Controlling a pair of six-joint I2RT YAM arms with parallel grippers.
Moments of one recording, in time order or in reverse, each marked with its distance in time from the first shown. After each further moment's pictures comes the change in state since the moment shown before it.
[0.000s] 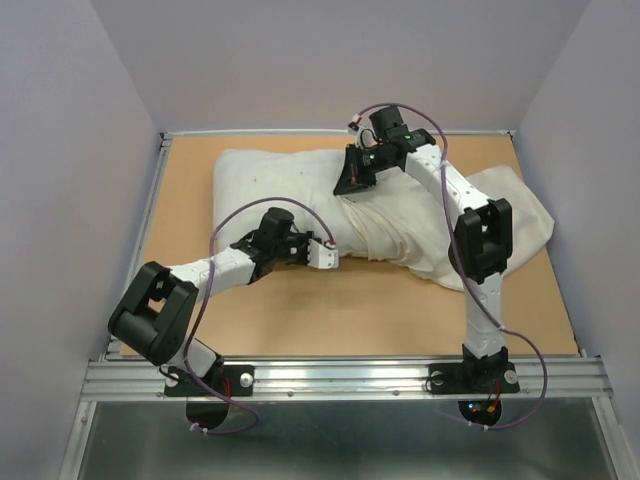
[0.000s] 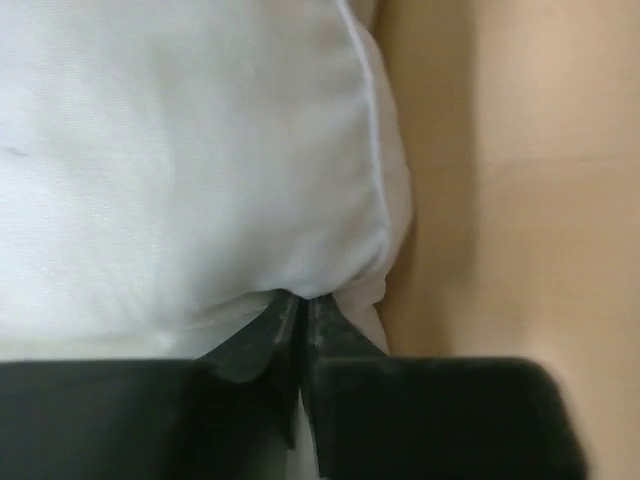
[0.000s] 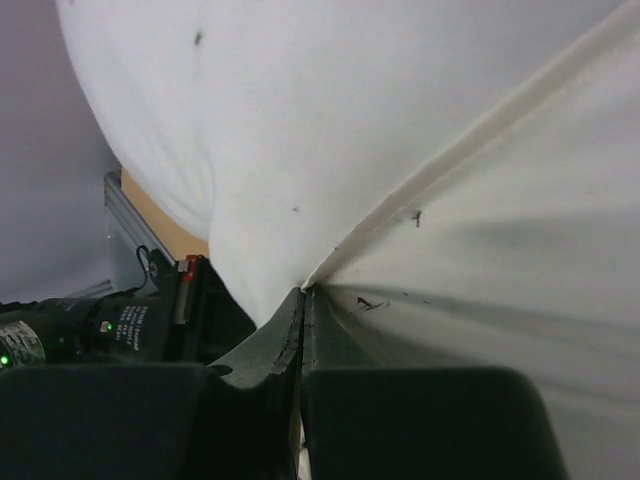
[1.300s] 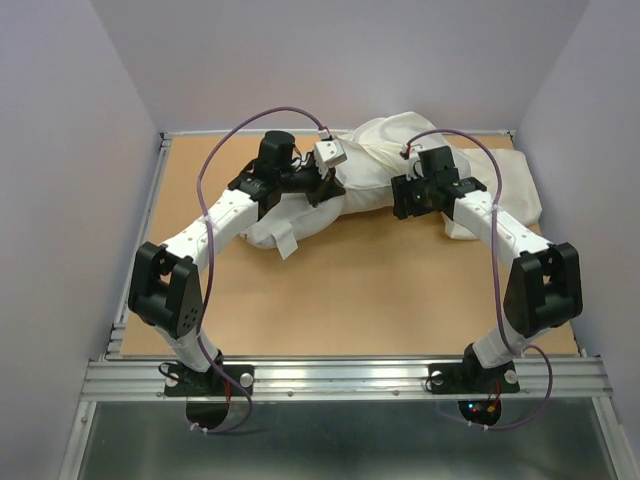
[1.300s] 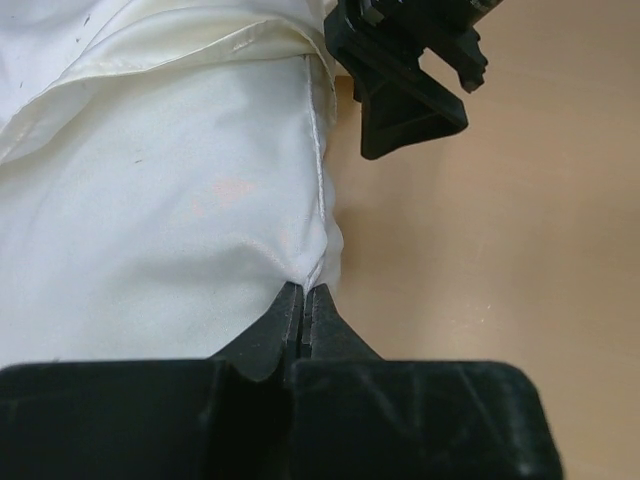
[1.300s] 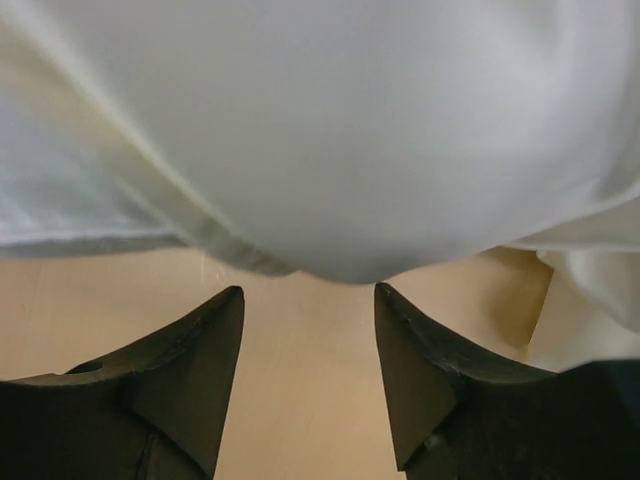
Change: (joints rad) left arm 0.082 0.175 0.663 -0.210 0.356 -0.811; right arm -0.111 -0.527 -0.764 0.318 0.558 -0.353
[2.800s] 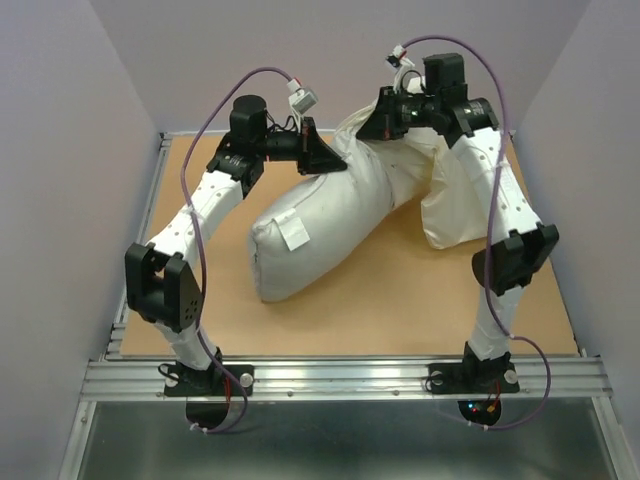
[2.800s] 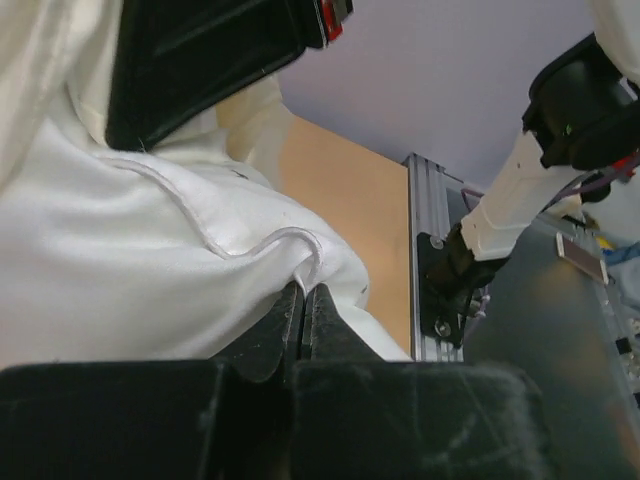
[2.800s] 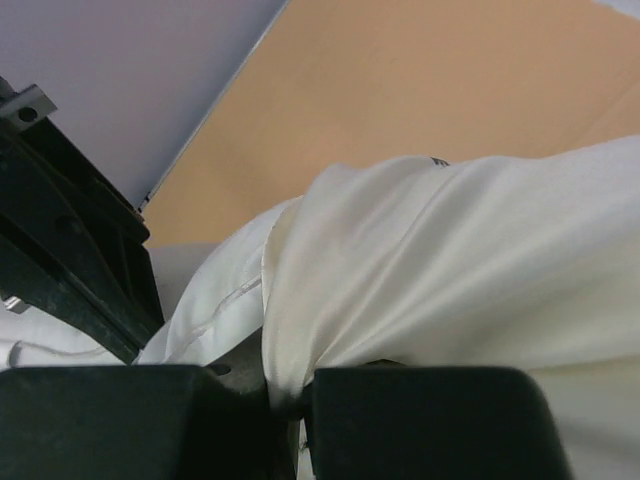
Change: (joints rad) left arm 0.105 0.007 0.198 0.098 0.377 -0.613; right arm 0.016 0.304 0.993 -0.328 -0.627 0.185
